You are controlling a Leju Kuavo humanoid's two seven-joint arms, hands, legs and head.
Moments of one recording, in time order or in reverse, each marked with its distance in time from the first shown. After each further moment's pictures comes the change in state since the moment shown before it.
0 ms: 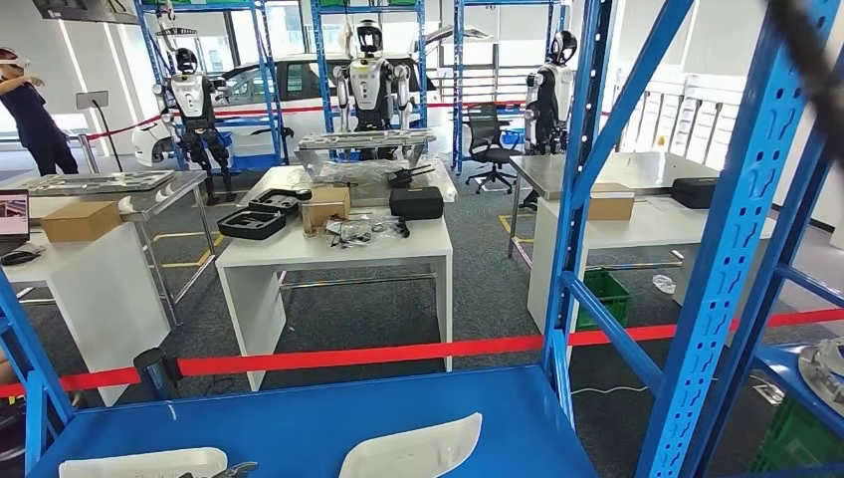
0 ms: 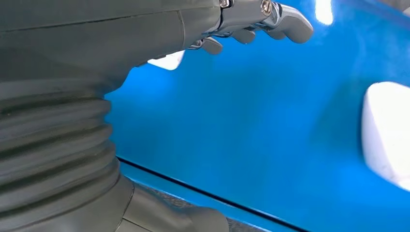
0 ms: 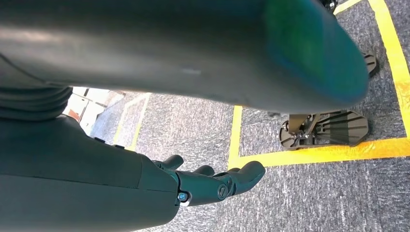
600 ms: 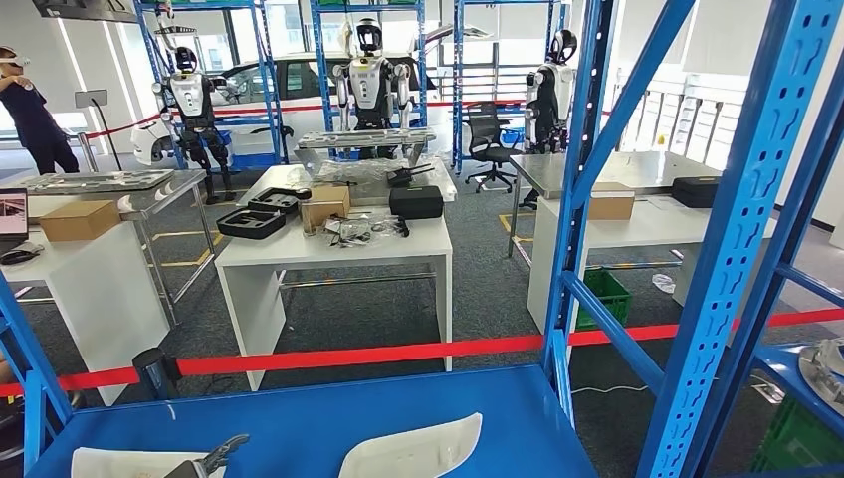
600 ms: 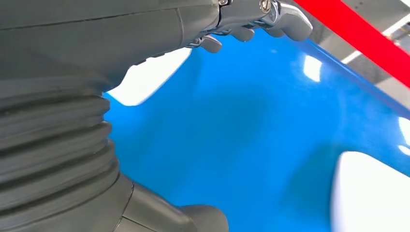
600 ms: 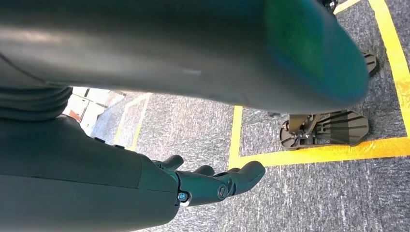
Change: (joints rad) left arm -0.006 -0.026 -0.040 0.026 0.121 0.256 0.000; right arm 0.000 0.000 -0.002 0.000 0.002 -0.002 0.000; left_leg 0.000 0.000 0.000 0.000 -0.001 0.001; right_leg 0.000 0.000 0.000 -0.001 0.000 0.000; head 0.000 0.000
